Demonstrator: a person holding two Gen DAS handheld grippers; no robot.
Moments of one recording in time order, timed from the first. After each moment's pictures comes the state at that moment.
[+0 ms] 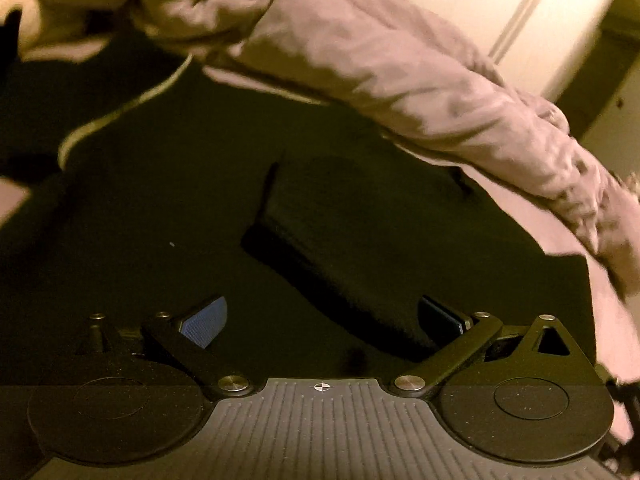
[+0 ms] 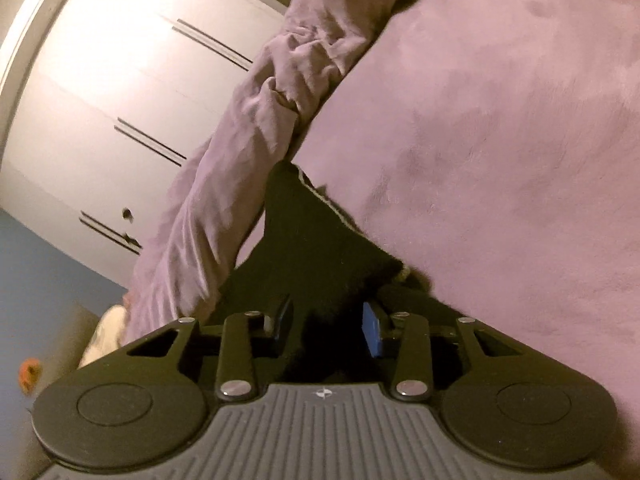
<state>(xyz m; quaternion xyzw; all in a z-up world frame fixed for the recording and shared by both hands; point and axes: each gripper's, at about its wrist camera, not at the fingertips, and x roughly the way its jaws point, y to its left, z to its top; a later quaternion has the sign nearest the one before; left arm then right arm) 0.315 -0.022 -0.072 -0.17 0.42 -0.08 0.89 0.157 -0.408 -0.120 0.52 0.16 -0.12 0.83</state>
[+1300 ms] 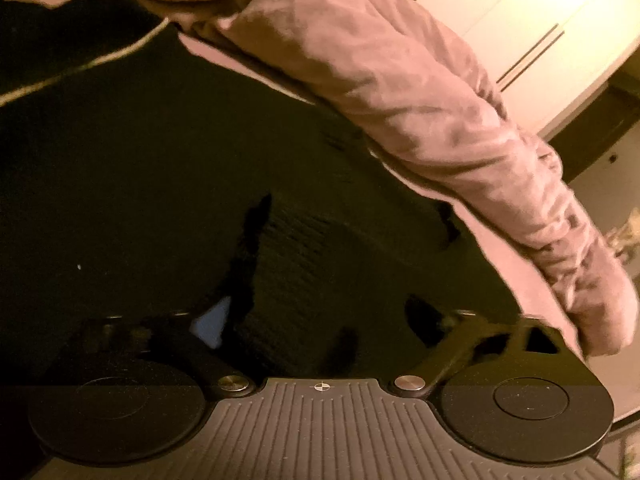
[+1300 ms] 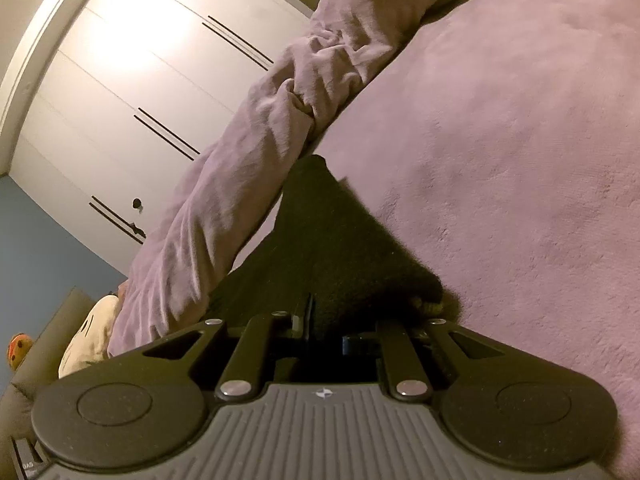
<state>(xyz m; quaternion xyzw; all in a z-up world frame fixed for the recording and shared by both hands) 0.366 -0.039 -0.084 -0.25 0.42 -0.09 0.87 0.177 -0.407 -0.127 0.45 0.15 -0.12 0.87</state>
